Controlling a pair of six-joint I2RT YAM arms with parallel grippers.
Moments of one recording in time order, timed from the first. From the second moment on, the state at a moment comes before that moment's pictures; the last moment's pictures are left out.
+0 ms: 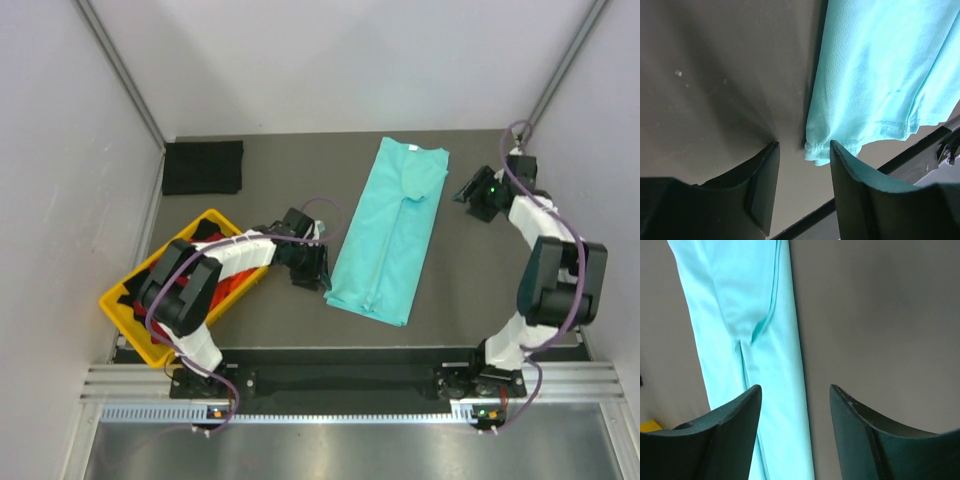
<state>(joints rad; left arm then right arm) -0.58 1.72 0.97 -0.39 0.38 -0.52 -0.18 1.71 1.19 -0.31 -0.29 0.55</state>
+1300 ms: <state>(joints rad) -0.81 1.41 0.72 -0.37 0.18 -0.76 0.60 0.78 0.34 -0.60 -0.08 1.05</state>
